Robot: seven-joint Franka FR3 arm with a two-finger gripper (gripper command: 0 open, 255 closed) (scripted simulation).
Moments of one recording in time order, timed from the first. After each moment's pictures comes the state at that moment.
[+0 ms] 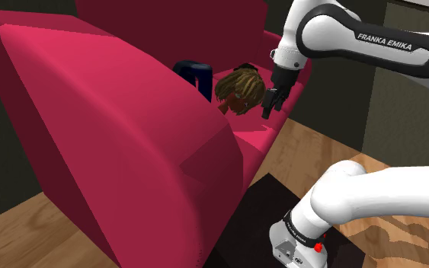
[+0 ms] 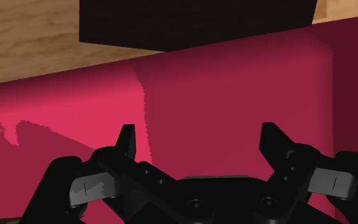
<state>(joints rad) 0.00 -0.76 0.02 -2.39 -0.05 1.53 -0.09</state>
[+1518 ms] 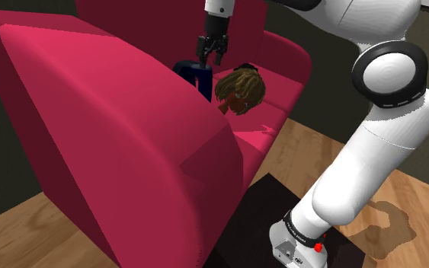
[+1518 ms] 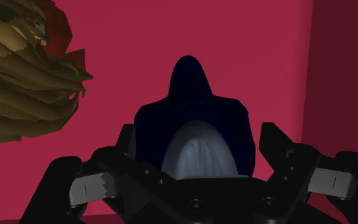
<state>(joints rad) 0.05 0.07 0.11 -1.47 -0.07 1.48 -0.05</state>
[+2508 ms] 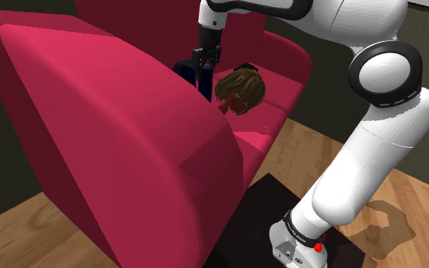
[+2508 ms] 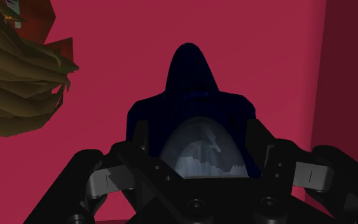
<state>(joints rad) 0.06 0.09 0.11 -1.54 -0.07 1.57 -0.05</state>
